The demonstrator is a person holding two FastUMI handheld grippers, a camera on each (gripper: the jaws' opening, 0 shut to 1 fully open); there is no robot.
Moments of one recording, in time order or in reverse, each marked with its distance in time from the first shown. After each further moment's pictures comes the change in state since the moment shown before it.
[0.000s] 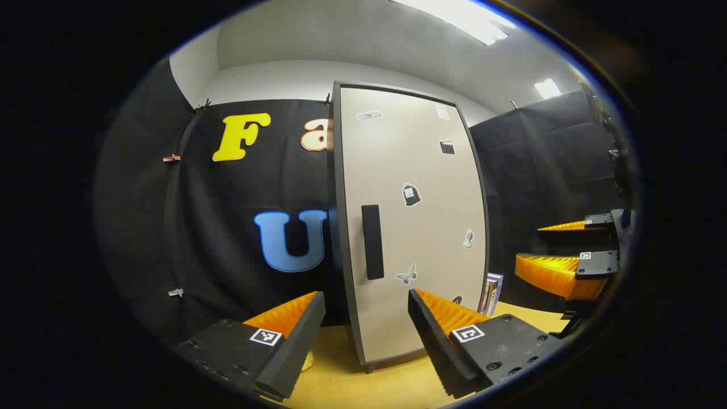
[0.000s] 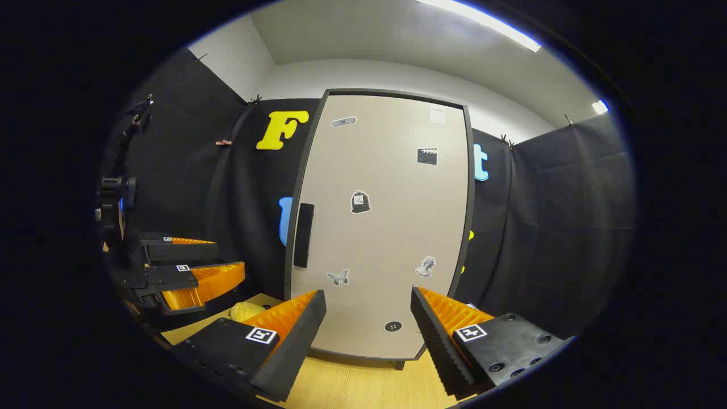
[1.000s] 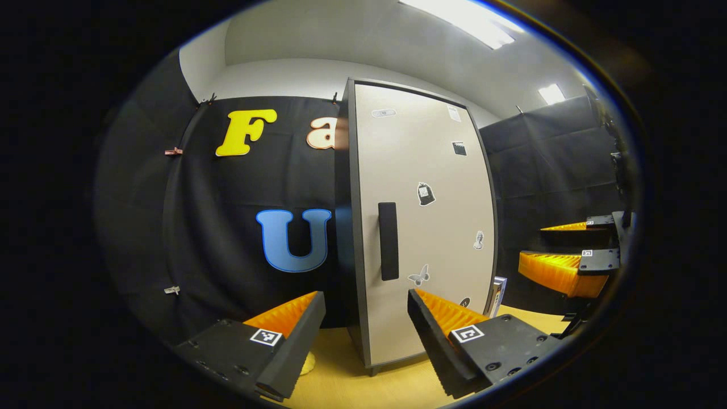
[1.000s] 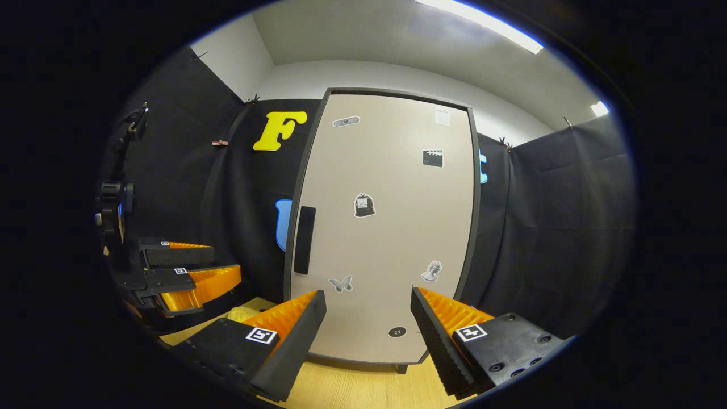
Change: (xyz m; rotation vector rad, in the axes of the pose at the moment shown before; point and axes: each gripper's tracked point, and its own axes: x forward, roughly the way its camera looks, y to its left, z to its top) left arm 0.010 0.023 -0.007 -0.020 -0.002 0.006; right arm 0.019 0.013 0.006 -0.006 -0.033 -0.020
